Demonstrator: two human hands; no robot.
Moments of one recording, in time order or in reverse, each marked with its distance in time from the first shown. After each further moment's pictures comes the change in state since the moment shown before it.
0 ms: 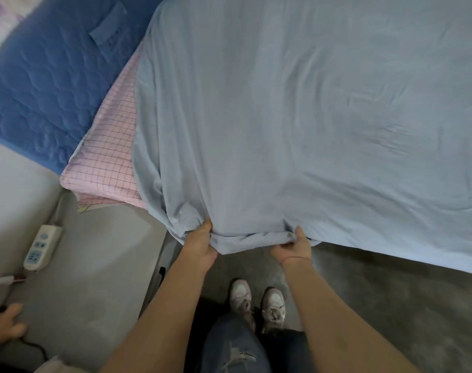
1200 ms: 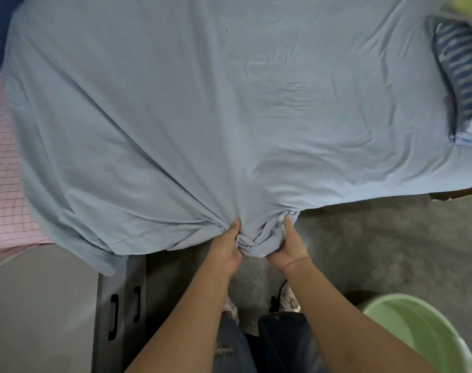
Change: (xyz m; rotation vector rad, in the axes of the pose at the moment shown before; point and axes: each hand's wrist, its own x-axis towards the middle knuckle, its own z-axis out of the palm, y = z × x) left_hand -0.033 -0.163 0.111 0.306 -0.170 -0.316; right_hand -0.038 -0.115 -0.101 -0.124 -0.045 -0.074
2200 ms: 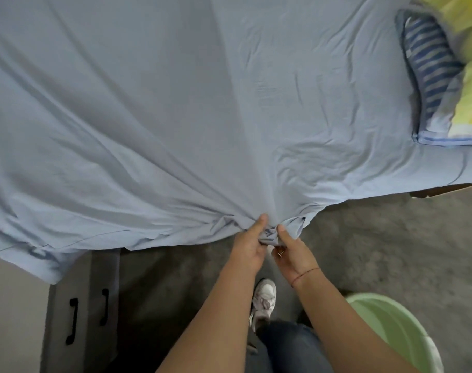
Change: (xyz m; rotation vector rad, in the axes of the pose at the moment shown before) left_hand 0.001 -0.103 0.140 -0.065 -0.132 -0.039; right_hand -0.036 -0.112 -0.075 -0.243 0.038 -0.192
